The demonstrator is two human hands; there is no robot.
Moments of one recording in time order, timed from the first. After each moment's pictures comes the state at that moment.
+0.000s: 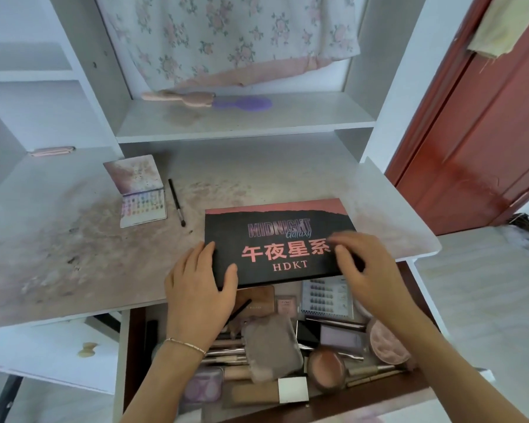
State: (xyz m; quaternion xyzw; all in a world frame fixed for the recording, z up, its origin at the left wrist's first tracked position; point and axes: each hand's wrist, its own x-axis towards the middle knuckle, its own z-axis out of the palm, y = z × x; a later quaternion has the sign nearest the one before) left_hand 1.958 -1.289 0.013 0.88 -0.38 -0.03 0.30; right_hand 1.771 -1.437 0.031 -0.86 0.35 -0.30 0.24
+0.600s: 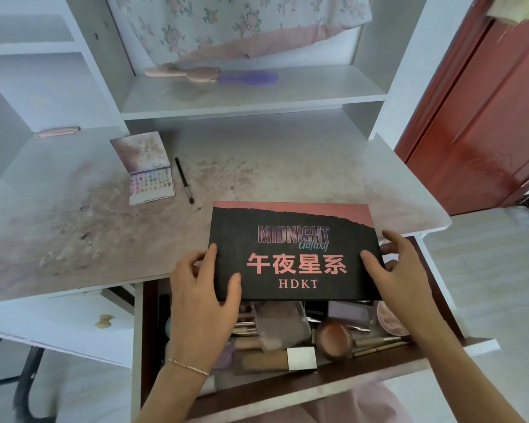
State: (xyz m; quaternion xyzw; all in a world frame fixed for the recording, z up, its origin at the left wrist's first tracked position) left_hand 1.936 -1.244 0.001 0.84 -0.40 -0.01 0.38; right_hand 1.744 -1.411 0.011 -0.69 0.53 -0.31 0.38
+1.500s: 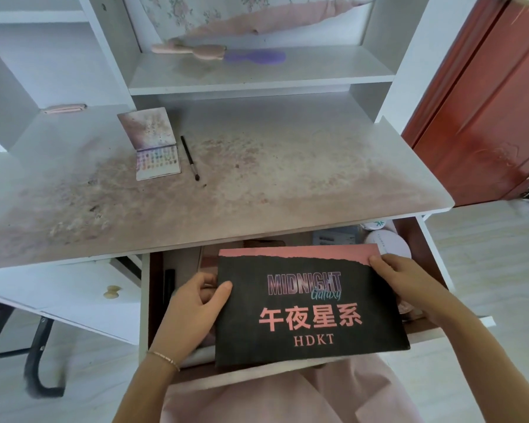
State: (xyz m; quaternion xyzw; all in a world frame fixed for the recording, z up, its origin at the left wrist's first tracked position) left_hand 1.944 -1.206 -0.022 0.79 -0.28 -0.33 0.44; right_hand 1.714 -1.415 -0.004 -0.71 0.54 -0.01 0.45
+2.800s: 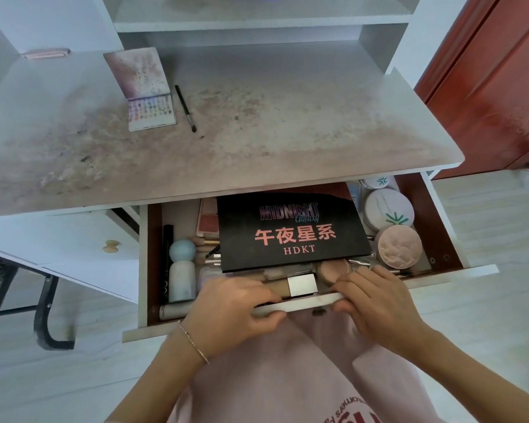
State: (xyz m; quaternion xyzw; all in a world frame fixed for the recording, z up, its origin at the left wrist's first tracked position) left_hand 1.895 -1.191 -0.023 0.68 -0.68 -0.09 0.25; right_hand 1.696 -1.332 -0.046 -0.97 0.13 -0.18 -0.01
